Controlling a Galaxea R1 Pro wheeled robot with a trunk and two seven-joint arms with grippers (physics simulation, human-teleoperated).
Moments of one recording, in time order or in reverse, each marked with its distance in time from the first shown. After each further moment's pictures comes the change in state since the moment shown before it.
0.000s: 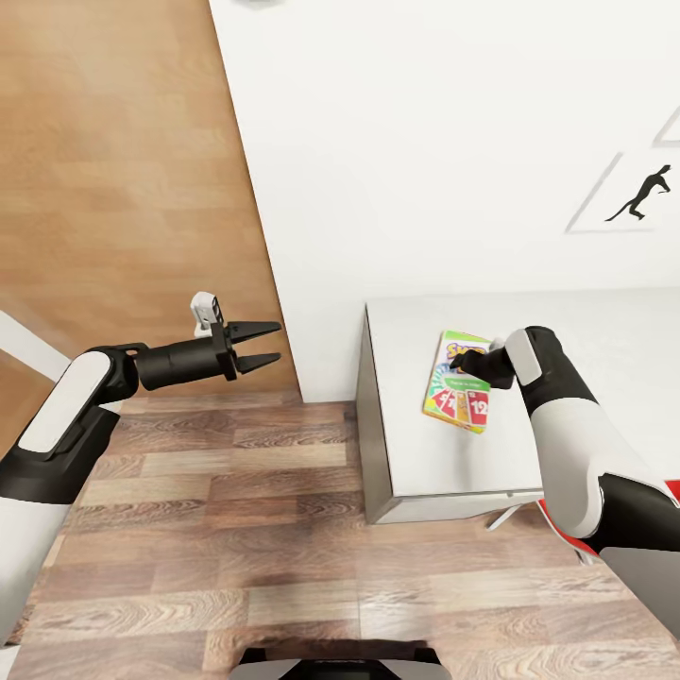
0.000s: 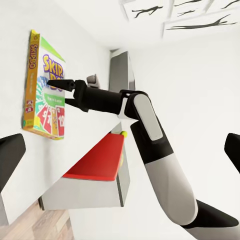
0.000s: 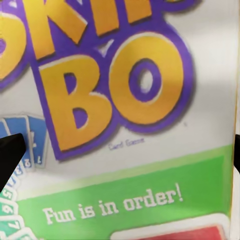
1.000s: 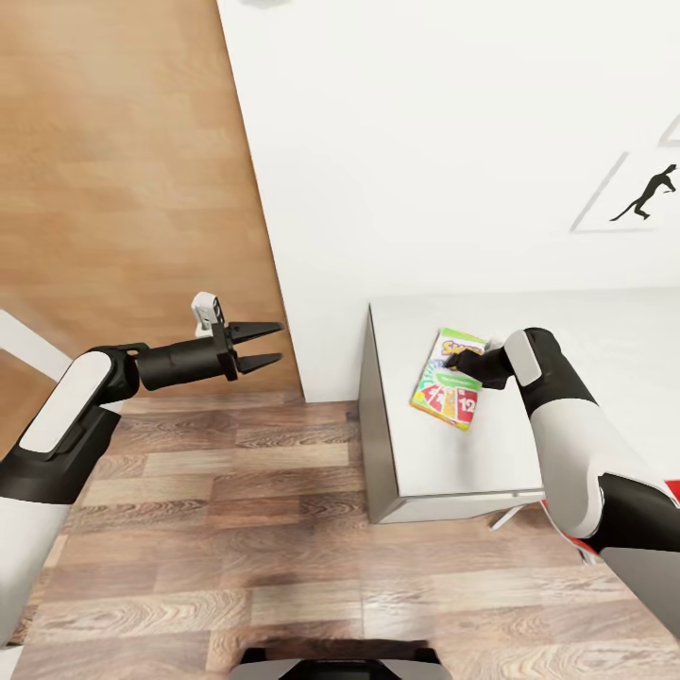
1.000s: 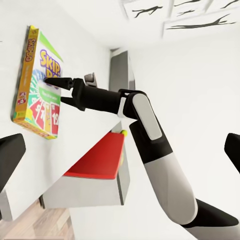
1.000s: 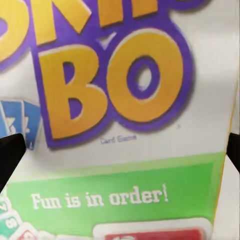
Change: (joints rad) left arm 0.000 -0.002 -0.003 -0.002 -0.001 0.000 0.000; right arm 0.001 -0.001 0.003 0.012 -0.020 -0.001 0.051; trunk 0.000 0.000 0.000
